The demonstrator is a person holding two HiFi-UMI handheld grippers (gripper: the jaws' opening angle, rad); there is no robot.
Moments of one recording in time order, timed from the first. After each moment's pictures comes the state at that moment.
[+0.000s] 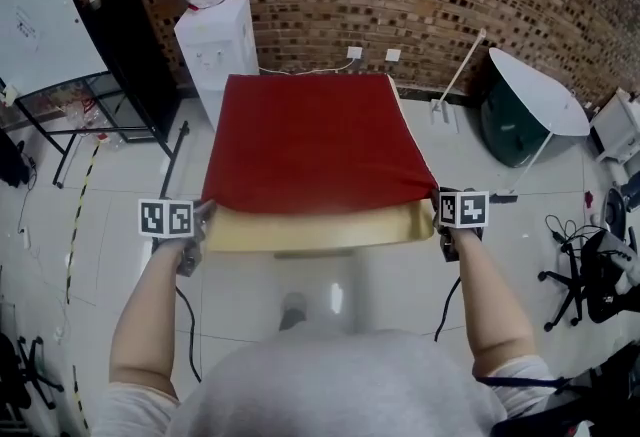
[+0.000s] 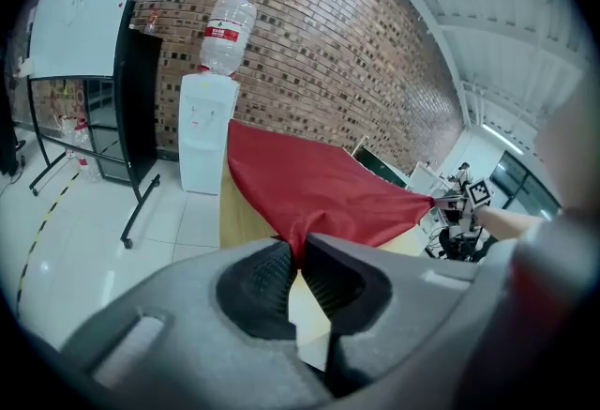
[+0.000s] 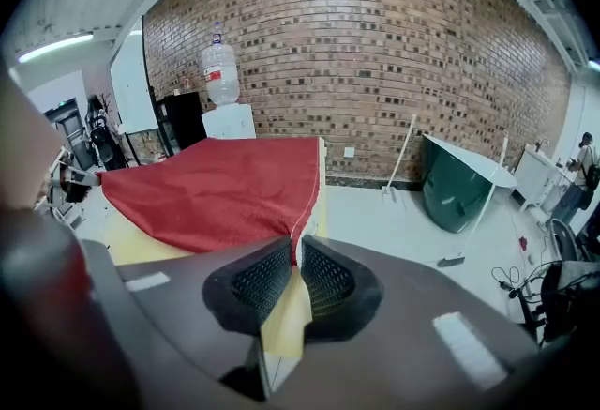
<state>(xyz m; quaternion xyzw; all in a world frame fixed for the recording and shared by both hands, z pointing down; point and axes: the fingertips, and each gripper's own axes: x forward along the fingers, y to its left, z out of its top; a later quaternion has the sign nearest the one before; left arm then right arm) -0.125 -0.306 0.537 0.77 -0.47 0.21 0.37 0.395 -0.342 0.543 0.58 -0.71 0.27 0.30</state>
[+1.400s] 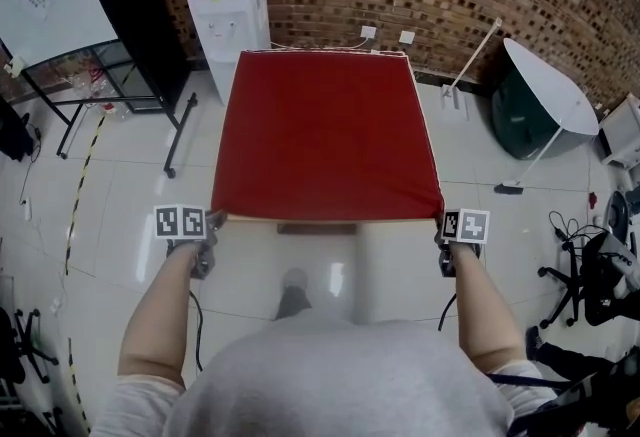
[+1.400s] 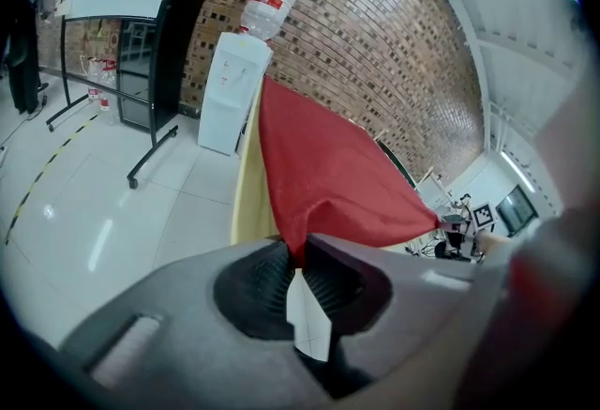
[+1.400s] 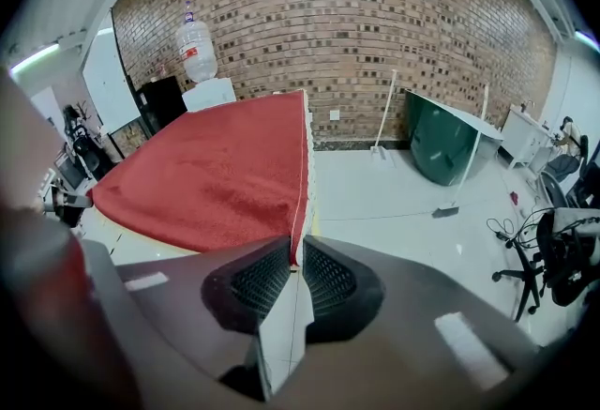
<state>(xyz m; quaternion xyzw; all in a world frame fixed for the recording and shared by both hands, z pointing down) -0.128 -0.226 0.628 0.72 -0.48 0.19 0.47 0.414 -0.258 0.630 0.58 -0.66 0.35 0.32</state>
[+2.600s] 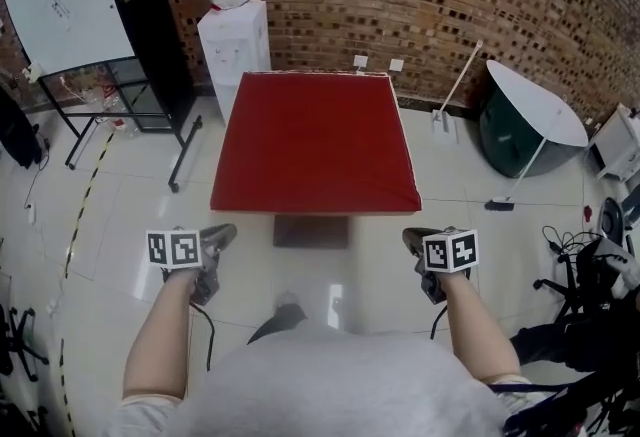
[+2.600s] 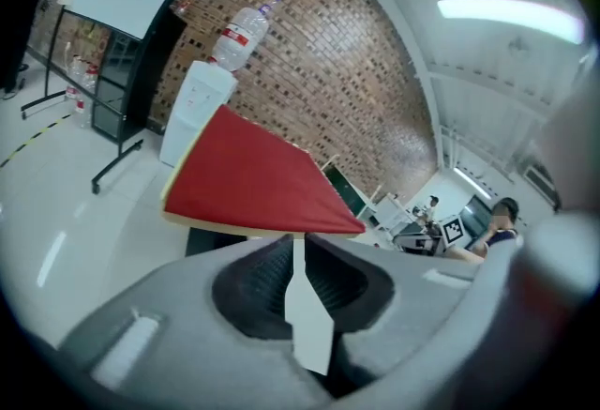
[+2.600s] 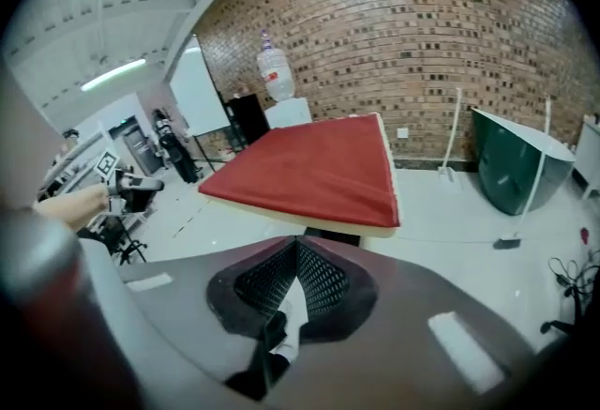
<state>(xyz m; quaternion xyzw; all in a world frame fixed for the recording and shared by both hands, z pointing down) -0.041 -0.113 0.521 0.80 -0.42 0.08 0.42 0.338 -0.139 0.544 0.42 -0.80 0.32 0.27</state>
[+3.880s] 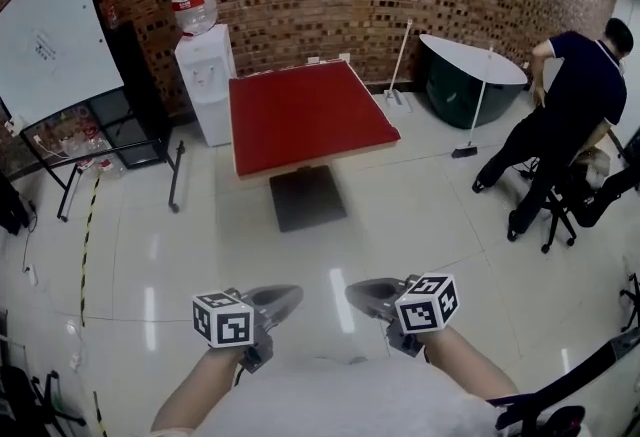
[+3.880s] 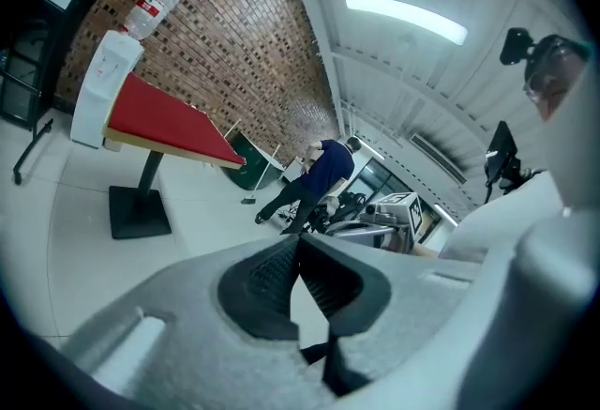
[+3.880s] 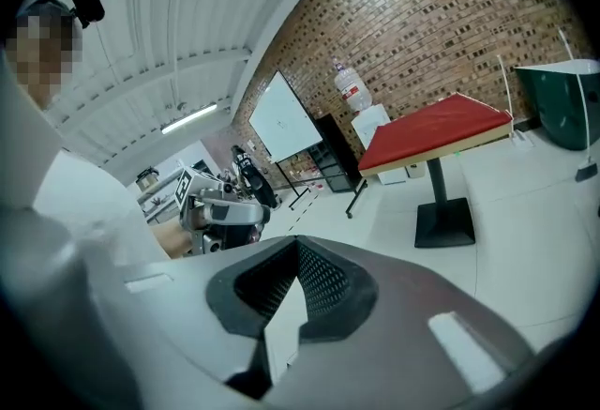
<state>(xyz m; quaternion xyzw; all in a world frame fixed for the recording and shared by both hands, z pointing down) -0.028 0.259 0.427 0.91 -0.16 0.09 0.38 0.044 0.275 0.436 0.29 -0.88 0.35 0.11</state>
